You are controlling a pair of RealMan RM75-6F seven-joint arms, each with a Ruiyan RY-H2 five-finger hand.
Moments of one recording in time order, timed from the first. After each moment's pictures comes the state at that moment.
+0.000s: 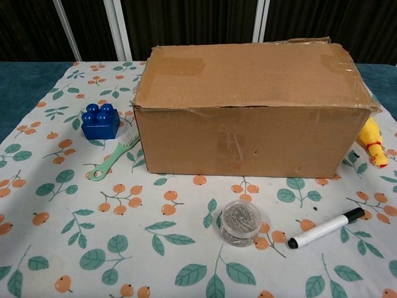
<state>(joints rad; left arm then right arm) -0.40 -1.28 -0.04 -1.47 1.38 1.42 0.05 0.60 -0.88 0.48 -1.70 -0.95 0.70 0.28</state>
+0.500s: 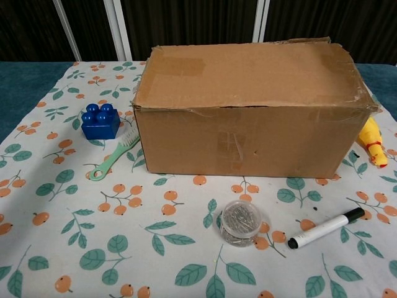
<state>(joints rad) -0.39 -1.29 -0.07 -1.46 1.39 1.38 0.04 0.97 -0.99 0.43 -1.47 -0.66 0.39 0.28</state>
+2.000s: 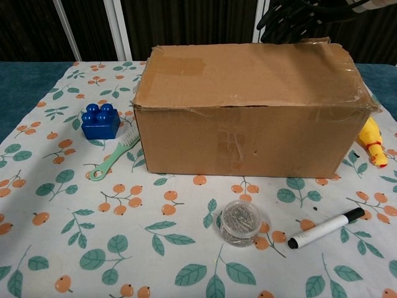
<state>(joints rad) -0.37 -1.29 -0.11 -1.45 1.40 1.33 0.02 1.07 -1.17 0.31 -1.46 -0.57 0.45 0.27</state>
